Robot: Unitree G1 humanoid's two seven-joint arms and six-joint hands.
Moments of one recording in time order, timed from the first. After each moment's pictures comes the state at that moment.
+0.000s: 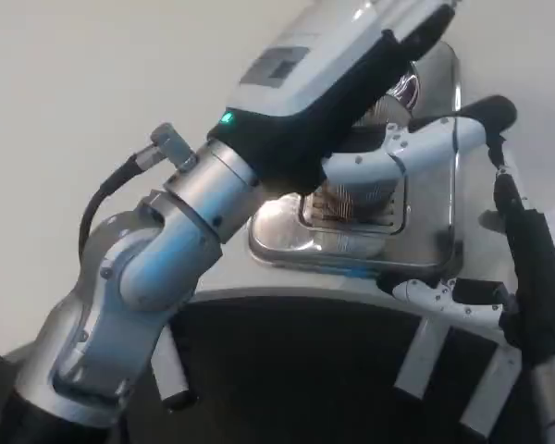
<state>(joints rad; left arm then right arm) -0.66 0.35 -0.24 -0.17 0.44 -0.16 -0.26 0.03 -0.01 0.08 -0.54 -0.57 0.31 0.03</state>
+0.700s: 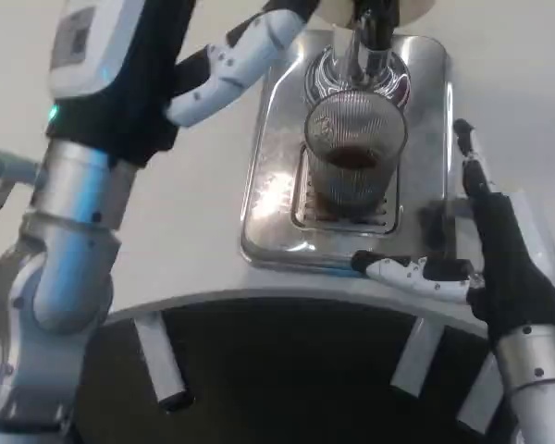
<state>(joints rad) -0.50 0.34 0.00 -0.21 0.53 -0.17 0.06 -0.10 -0.02 0.11 -0.40 -0.50 0.30 -0.02</state>
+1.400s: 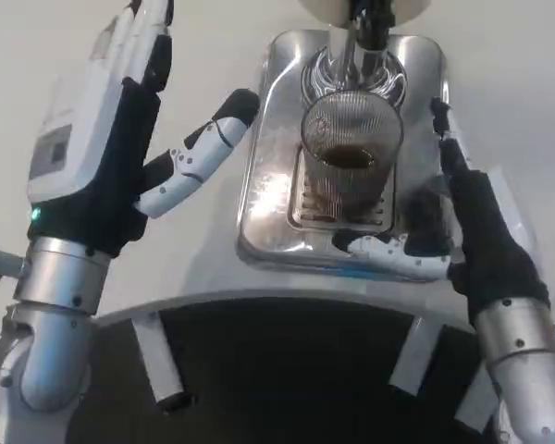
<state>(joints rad) -0.29 0.34 0.02 -0.19 0.55 -0.16 0.08 -0.20 -0.04 0.12 -0.31 -0.42 0.28 -0.04</state>
